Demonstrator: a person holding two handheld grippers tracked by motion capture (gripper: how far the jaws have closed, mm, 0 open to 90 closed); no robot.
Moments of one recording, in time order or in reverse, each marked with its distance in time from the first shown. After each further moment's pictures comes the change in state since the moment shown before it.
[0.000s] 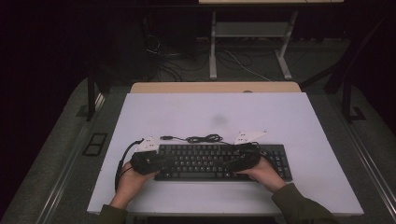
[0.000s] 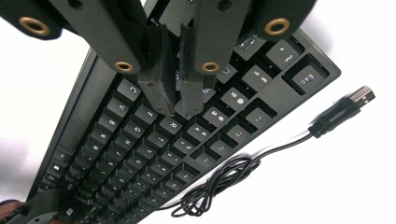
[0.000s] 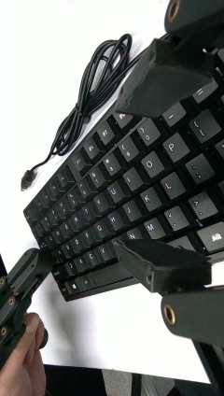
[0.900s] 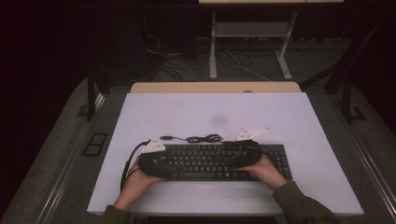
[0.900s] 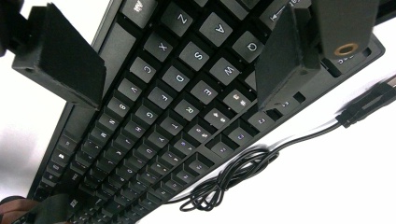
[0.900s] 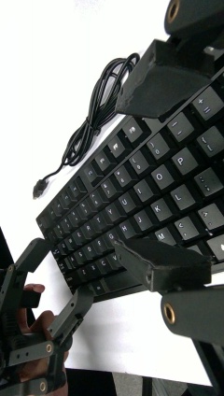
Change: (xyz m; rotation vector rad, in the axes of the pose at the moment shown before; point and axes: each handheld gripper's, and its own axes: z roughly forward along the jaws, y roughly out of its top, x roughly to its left) left arm -0.012 0.004 0.015 -0.013 0.002 -0.019; right arm -0.006 0.005 -0.004 -0.027 -0.006 0.013
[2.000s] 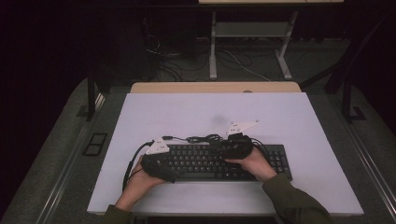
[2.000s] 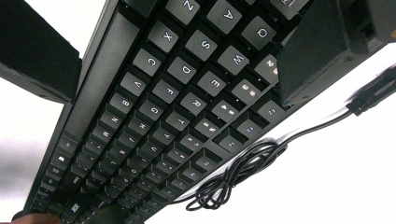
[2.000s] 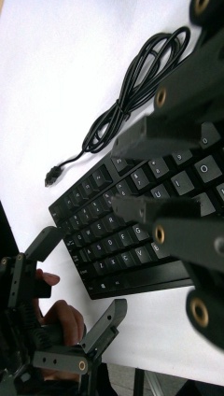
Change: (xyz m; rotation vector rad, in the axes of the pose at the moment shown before) left arm -0.007 0.002 0.007 0.014 0.006 0.044; right arm -0.002 0.023 0.022 0.020 0.054 -0.025
